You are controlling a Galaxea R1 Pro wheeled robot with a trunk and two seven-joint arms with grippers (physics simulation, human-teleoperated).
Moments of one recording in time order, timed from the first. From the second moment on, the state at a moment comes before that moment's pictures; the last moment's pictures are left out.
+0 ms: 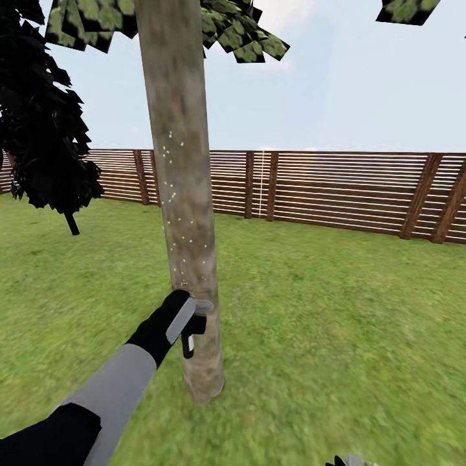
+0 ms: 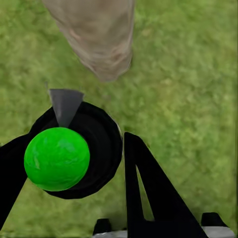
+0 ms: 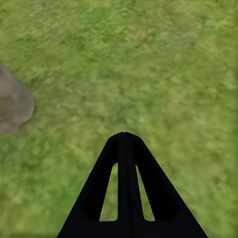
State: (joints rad) left arm -0.89 -0.13 -0.29 -0.72 0.50 1.04 0.44; right arm -0.06 0.08 -0.29 -0.73 0.00 -0.19 0.02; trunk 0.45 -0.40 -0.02
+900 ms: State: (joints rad) left arm -0.76 -0.10 -0.29 -0.72 0.50 0.84 0.41; right arm -0.06 0.08 -0.28 -0.73 0.00 -0.19 0.02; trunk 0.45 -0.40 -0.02
